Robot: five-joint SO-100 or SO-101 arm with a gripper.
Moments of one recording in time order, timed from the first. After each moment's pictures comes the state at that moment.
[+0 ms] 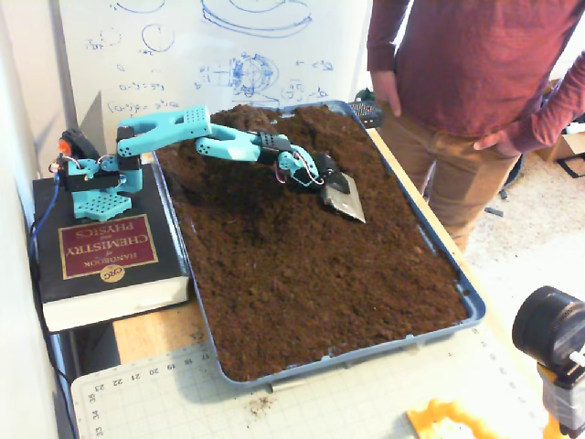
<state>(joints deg) 9.1 14.3 34.5 21.7 -1.8</state>
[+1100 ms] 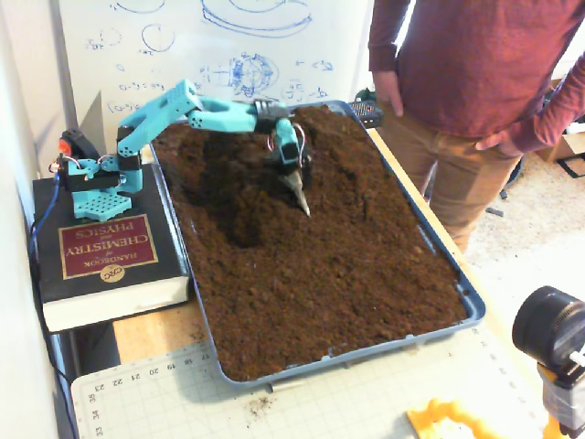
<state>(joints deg) 7.7 42.4 51.9 61.9 -6.6</state>
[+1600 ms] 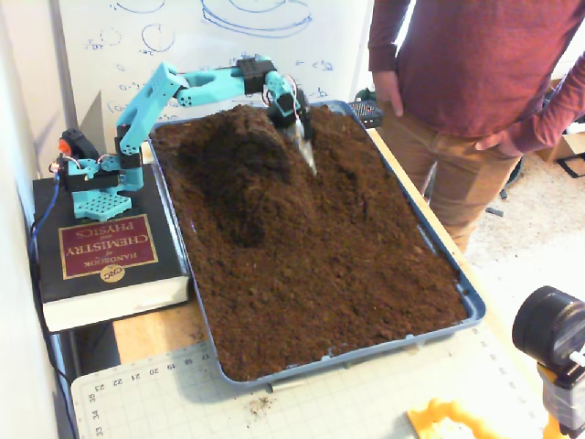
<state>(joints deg) -3.1 55.2 50.6 52.9 9.7</state>
